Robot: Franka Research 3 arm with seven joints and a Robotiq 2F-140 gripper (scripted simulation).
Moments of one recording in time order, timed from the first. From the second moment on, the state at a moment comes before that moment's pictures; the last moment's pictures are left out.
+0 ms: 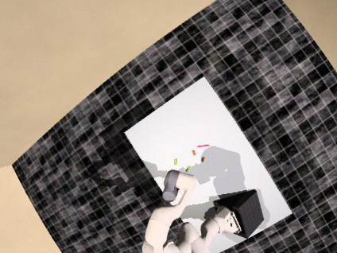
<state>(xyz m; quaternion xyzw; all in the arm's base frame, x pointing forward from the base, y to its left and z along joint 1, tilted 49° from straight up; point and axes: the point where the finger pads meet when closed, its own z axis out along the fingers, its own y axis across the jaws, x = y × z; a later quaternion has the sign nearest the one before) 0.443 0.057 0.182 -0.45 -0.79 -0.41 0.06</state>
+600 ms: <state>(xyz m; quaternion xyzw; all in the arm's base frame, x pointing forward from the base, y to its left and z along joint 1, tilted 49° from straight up) 0.426 0.005 0.226 -0.45 -0.79 -0.41 0.05</state>
